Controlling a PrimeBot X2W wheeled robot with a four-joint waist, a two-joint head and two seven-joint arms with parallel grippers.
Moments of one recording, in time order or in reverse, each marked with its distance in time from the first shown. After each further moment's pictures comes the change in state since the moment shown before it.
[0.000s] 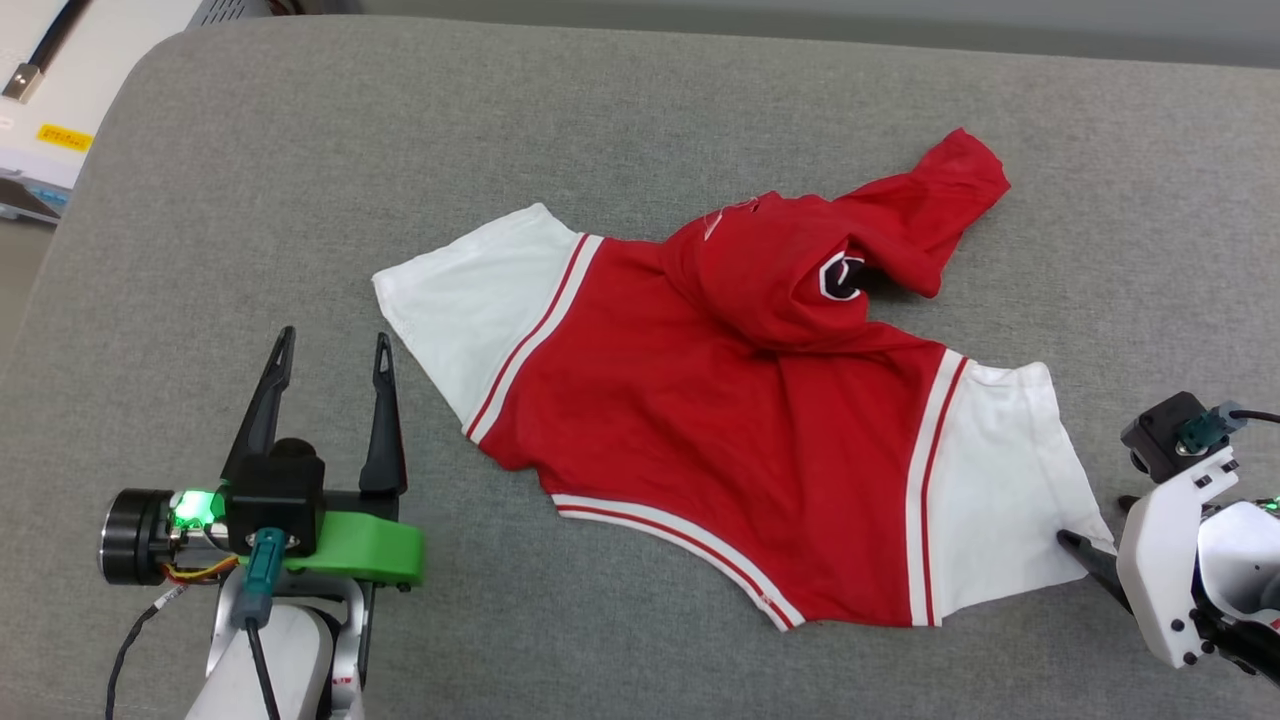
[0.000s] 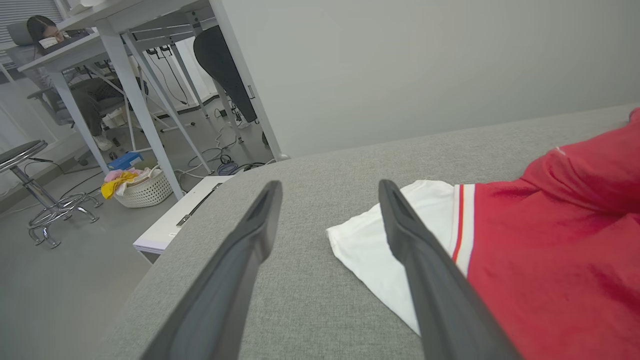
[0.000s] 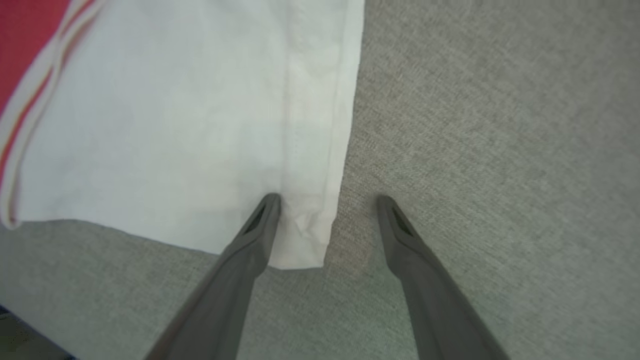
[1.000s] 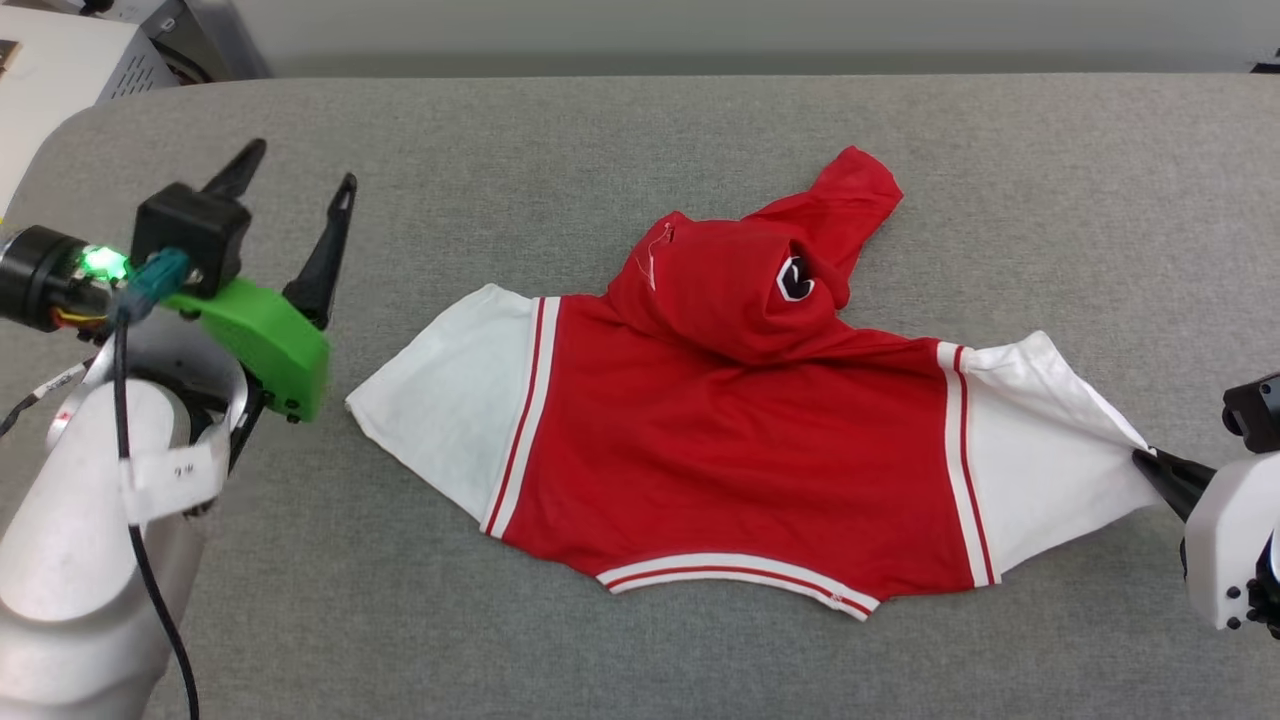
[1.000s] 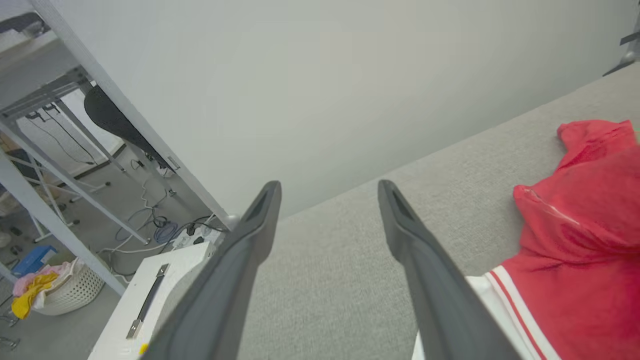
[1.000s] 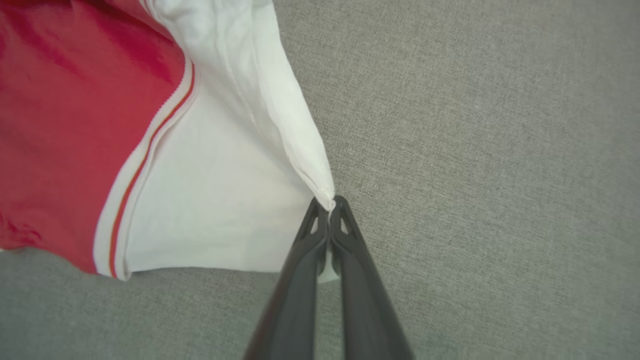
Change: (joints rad) left arm -0.380 0.166 -0.008 0.169 -0.087 -0.379 0.261; right arm 0.032 0.001 -0.165 0.024 0.016 0.005 -0.266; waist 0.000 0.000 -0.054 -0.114
